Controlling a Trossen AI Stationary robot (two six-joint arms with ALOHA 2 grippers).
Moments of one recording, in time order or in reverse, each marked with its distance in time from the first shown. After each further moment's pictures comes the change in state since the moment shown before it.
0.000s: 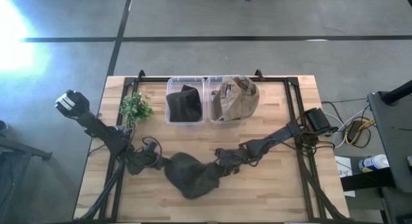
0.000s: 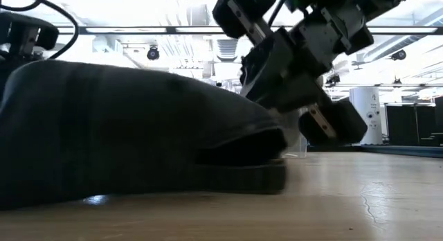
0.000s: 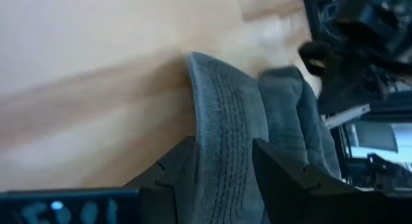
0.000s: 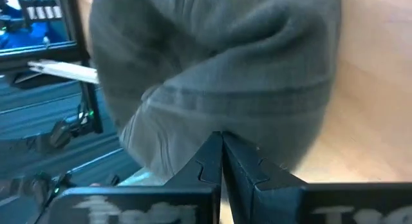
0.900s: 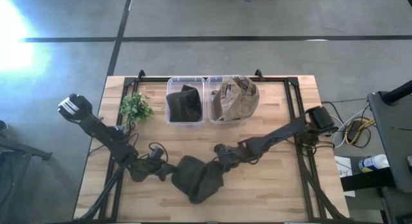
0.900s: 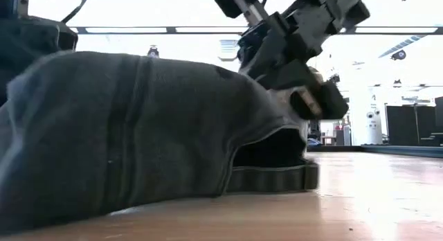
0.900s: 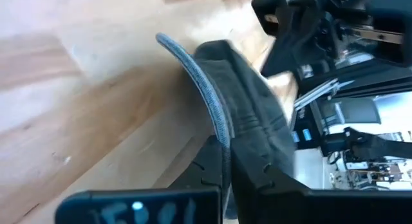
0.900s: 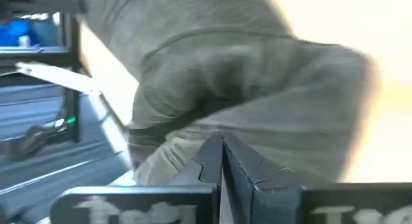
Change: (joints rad) left arm 0.001 0.115 0.200 0.017 0.009 0.172; right arm -0.010 -0.043 0.085 -0.198 0.092 -0.147
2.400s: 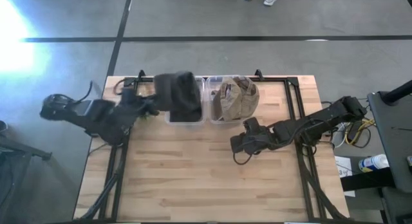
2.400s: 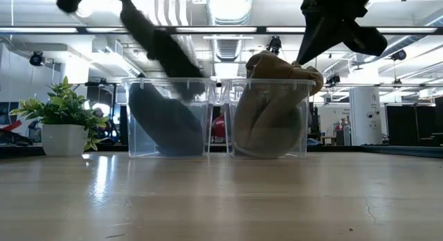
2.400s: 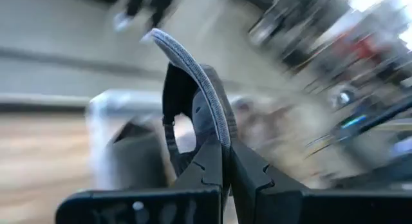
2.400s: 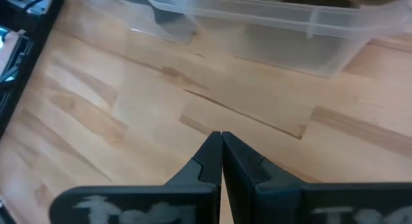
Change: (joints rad) left arm 0.497 -0.445 0.683 -1.139 -0.385 0.355; right arm 0.006 -0.443 -0.007 -0.733 0.556 -0.038
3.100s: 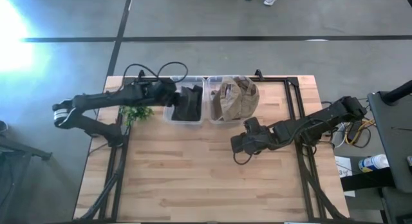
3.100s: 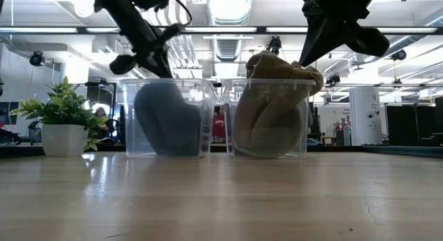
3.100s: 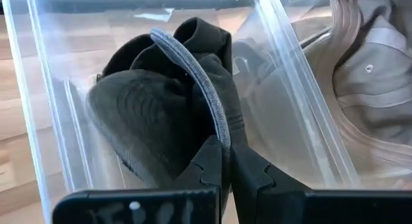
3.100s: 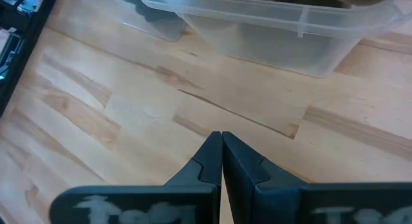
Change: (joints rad) left arm 0.607 0.371 -0.065 0.211 0.817 0.270; right arm 0.000 0.000 -0.004 -0.018 0.003 0.001
